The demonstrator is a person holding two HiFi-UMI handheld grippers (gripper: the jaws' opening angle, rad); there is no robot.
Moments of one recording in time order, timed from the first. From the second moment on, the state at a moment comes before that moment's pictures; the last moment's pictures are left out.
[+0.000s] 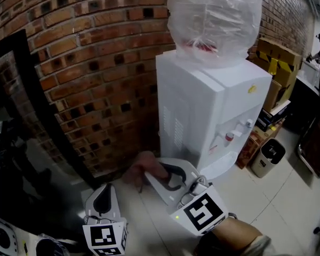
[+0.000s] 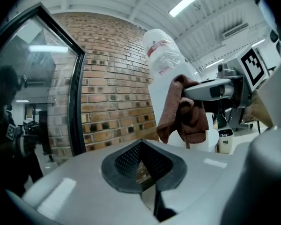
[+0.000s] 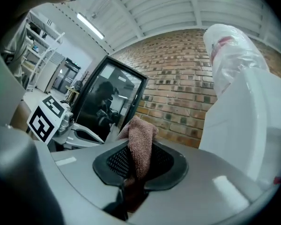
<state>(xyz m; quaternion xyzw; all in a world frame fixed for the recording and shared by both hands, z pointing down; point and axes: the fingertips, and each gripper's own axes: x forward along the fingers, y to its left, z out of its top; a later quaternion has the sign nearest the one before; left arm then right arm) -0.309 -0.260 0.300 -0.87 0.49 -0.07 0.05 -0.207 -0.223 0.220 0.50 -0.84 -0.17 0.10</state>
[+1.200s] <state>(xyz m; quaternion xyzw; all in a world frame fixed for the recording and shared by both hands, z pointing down) -0.150 -0.142 0.114 -0.76 0.63 -0.01 0.15 -0.073 -0.174 0.040 0.47 -0.81 -0.35 0.06</state>
